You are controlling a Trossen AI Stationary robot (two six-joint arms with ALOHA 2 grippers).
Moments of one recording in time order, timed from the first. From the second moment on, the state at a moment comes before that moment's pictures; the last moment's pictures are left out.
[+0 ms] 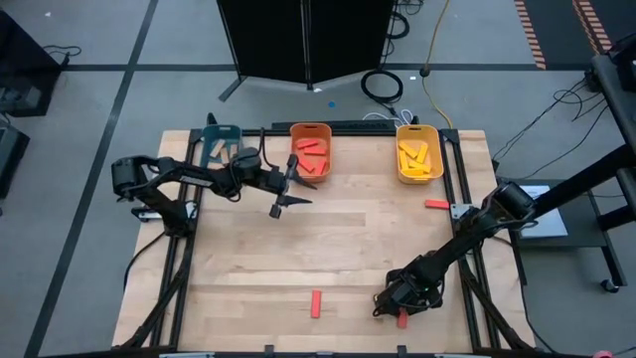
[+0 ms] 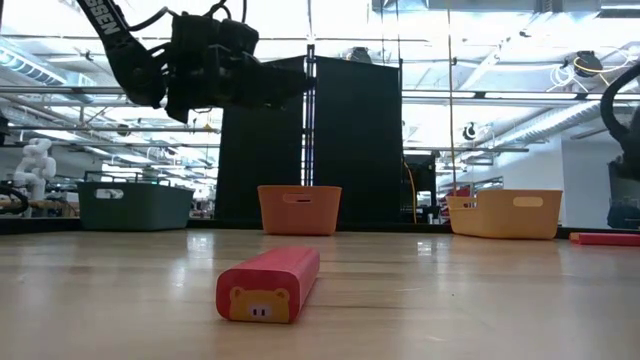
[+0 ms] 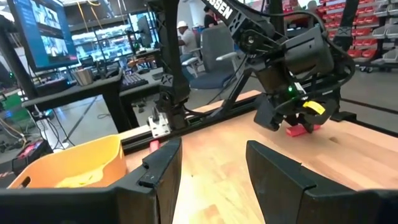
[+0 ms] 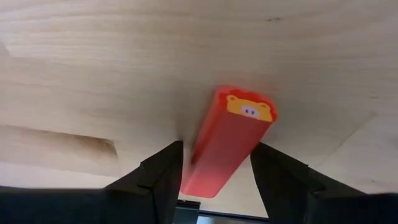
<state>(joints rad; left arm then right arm) 0.36 1.55 0.59 0.96 0.71 0.27 0.66 1.74 0.88 -0.38 -0.38 2.17</state>
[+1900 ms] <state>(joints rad) 0.30 2.03 0.83 1.46 1.01 -0.32 0.16 1.58 1.01 -0.09 0.33 0.43</state>
